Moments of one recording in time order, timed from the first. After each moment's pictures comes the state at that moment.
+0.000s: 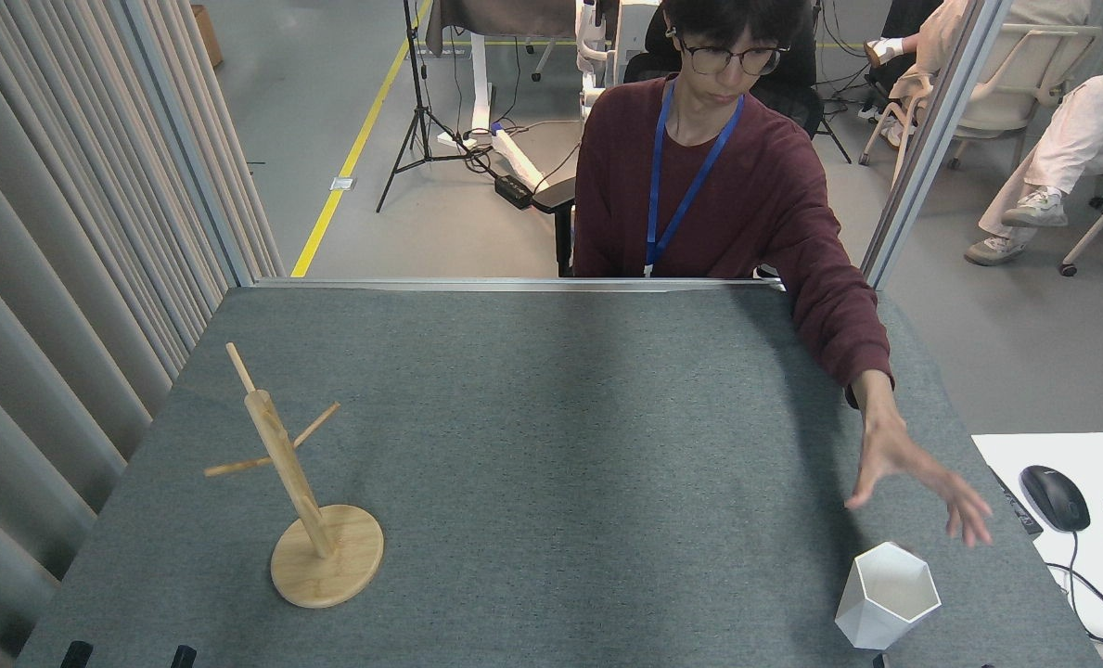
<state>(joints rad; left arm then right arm) 0.39 0.06 0.43 -1.64 -1.41 -0.51 0.44 0.44 -0.04 -0.20 -1.64 1.41 -0.10 -0.39</state>
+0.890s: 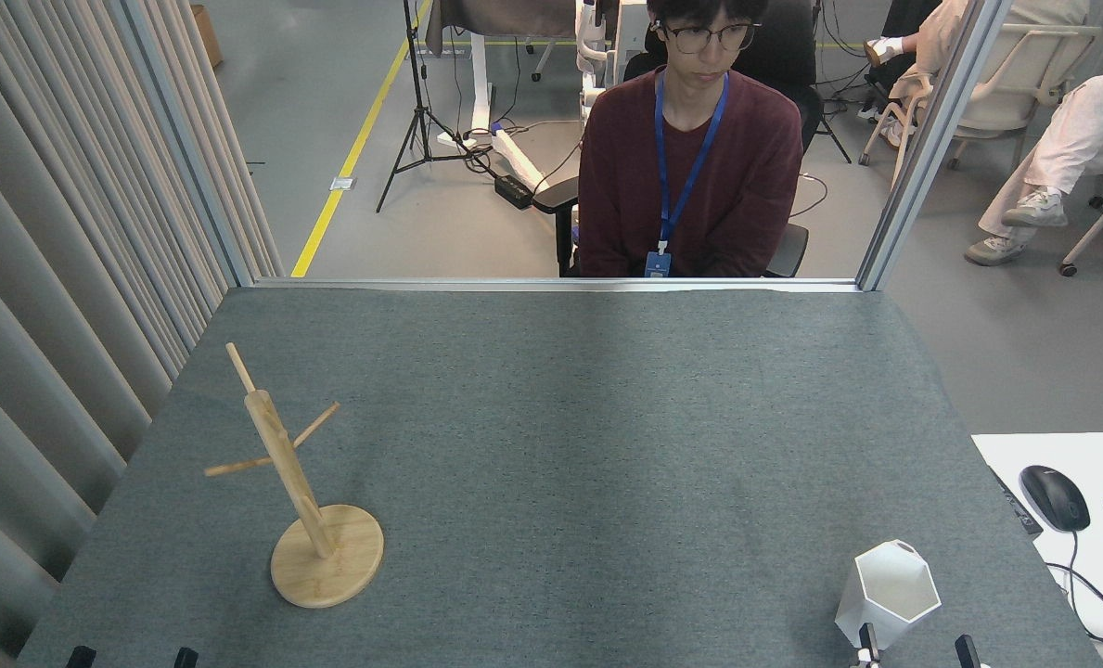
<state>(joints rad) 0.38 0.05 0.44 -1.61 -1.41 -0.51 0.44 0.29 -0.06 -0.19 -1.48 1.42 -0.08 -0.35</state>
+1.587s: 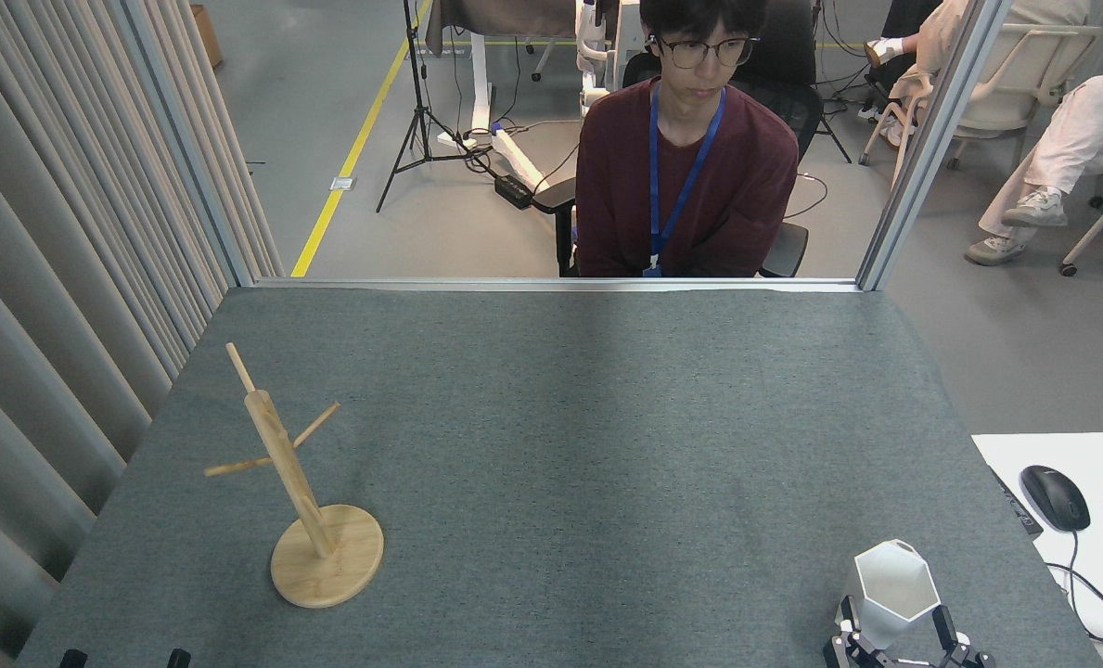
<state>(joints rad) 0.38 0.05 0.44 -1.61 -1.41 -0.49 0.44 0.19 -0.06 -0.17 -1.38 1.42 -0.09 -0.35</state>
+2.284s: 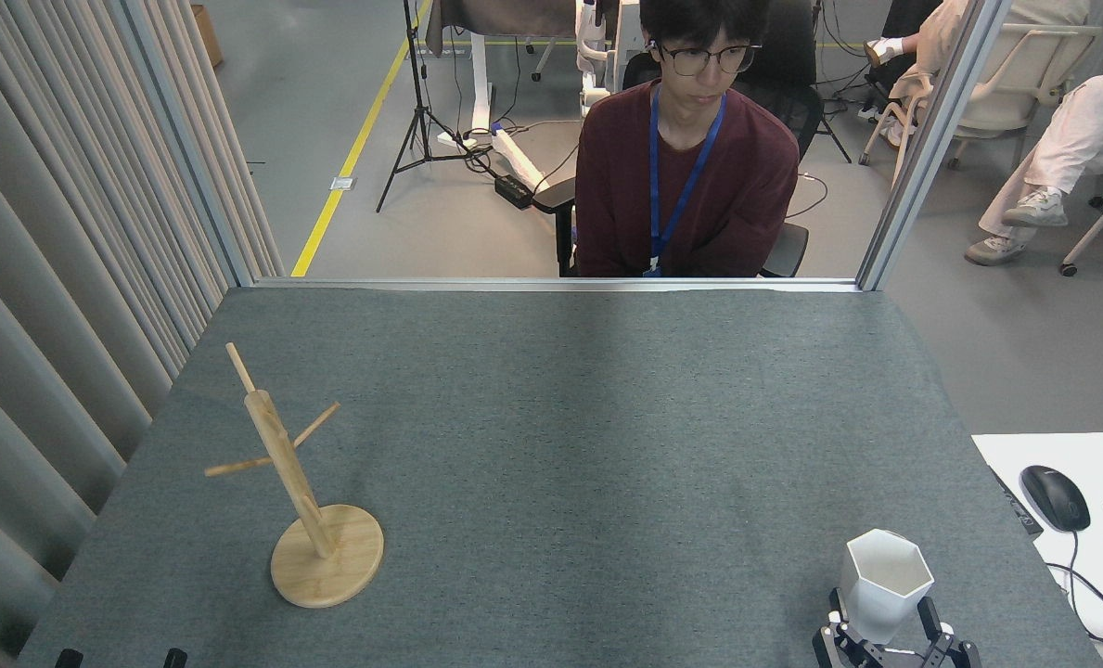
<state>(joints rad) 0.38 0.06 0.44 -1.61 -1.41 -0.48 0.44 0.14 -0.06 -0.16 -1.30 1.43 -0.12 -0.36</state>
